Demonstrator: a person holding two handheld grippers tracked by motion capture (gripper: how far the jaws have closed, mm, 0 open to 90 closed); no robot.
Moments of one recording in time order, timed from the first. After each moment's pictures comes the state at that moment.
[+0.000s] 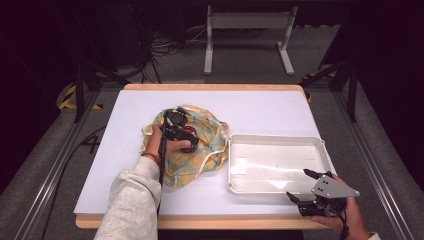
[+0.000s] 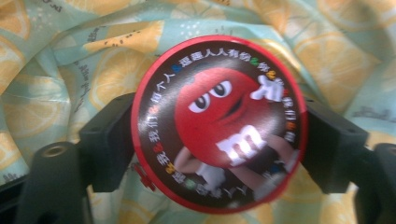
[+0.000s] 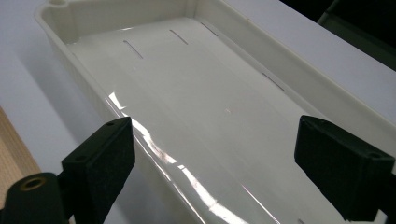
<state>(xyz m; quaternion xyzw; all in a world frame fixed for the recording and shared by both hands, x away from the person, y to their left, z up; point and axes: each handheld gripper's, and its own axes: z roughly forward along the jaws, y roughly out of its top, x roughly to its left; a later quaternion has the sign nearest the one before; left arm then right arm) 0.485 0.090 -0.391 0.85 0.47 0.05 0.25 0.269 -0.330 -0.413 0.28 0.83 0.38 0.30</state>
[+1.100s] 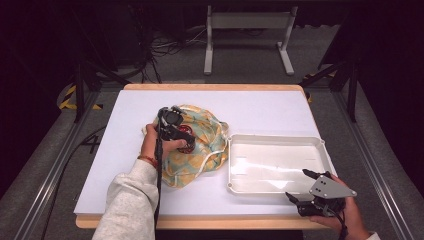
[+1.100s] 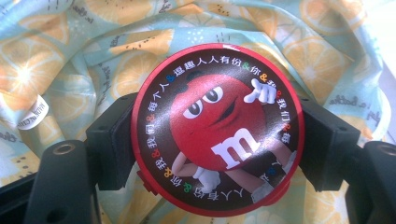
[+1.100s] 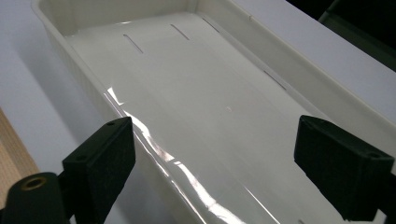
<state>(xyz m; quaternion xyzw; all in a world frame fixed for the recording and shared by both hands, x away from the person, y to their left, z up) 0.469 0.100 -0.370 0.85 0.46 0.08 0.26 0.270 -0.327 -0.415 0.28 0.84 0.37 0.30</state>
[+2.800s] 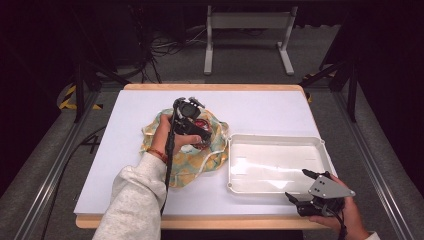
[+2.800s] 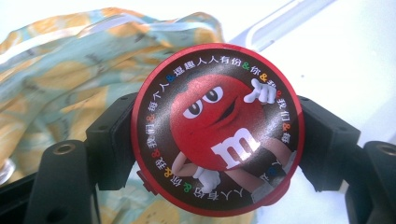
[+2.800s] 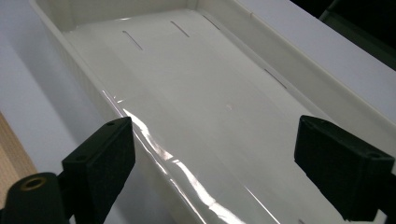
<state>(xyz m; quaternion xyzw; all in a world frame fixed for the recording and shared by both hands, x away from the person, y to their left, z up) 0.451 0.051 -0.319 0.87 0.39 0.07 0.28 0.270 -0.326 -0.416 0.27 0.84 0.36 0.30</state>
